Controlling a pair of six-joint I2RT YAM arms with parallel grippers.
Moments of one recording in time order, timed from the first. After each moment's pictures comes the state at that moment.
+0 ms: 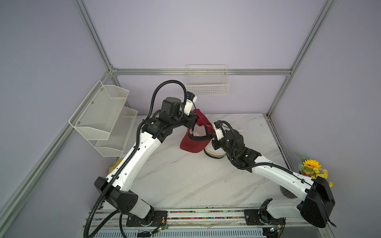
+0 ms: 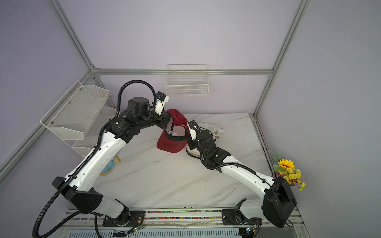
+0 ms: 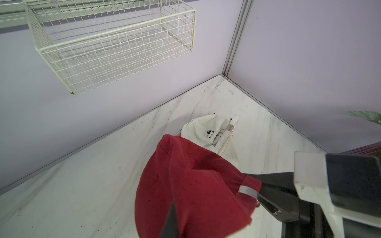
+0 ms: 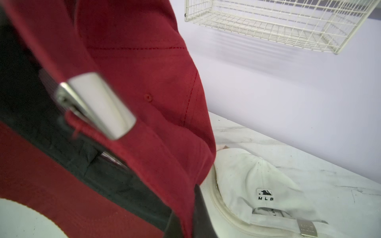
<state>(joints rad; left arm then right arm) -0.52 1.52 1.78 -0.68 0.13 -0.02 0.71 1.33 1.00 0.07 0.28 -0.03</state>
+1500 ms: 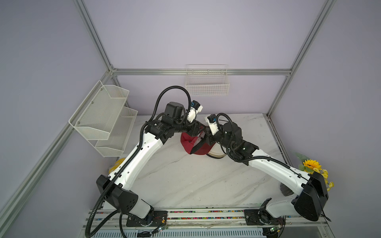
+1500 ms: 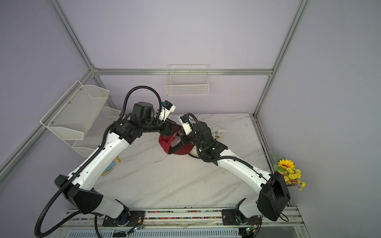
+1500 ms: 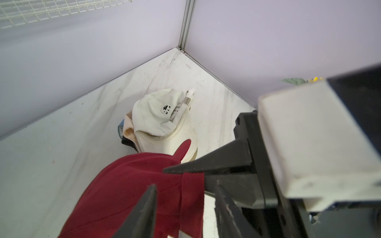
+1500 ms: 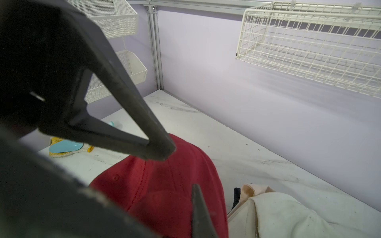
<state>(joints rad) -0.52 1.52 1.70 -0.72 0.41 -0.03 0.71 1.42 1.18 0.04 0.01 -0.04</state>
